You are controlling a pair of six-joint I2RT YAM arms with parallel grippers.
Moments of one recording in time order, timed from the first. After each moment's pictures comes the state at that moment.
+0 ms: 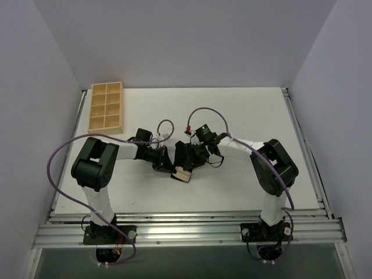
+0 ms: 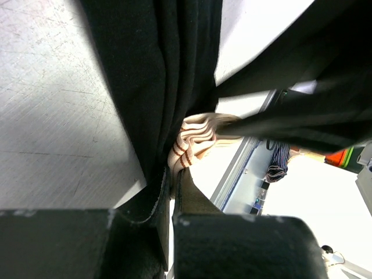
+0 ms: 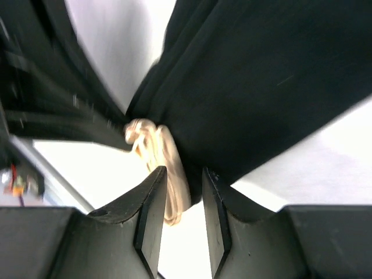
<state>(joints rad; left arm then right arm) -0.36 1.91 0.92 -0.13 0.93 -0.40 0.63 1.85 1.09 -0.29 -0.47 0.39</state>
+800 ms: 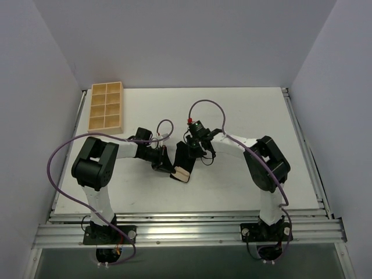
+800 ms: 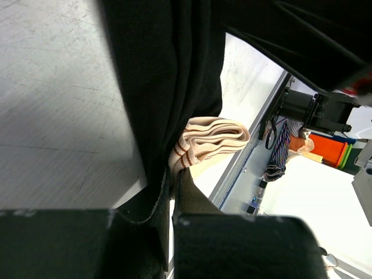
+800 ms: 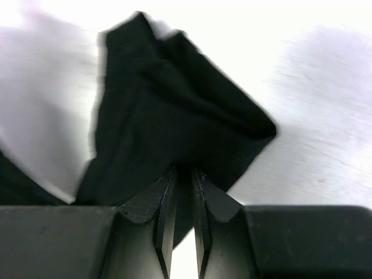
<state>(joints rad) -0.35 1.92 0.95 -0.19 0.92 -0.38 0.65 1.92 1.23 -0.31 -0.07 0.49</state>
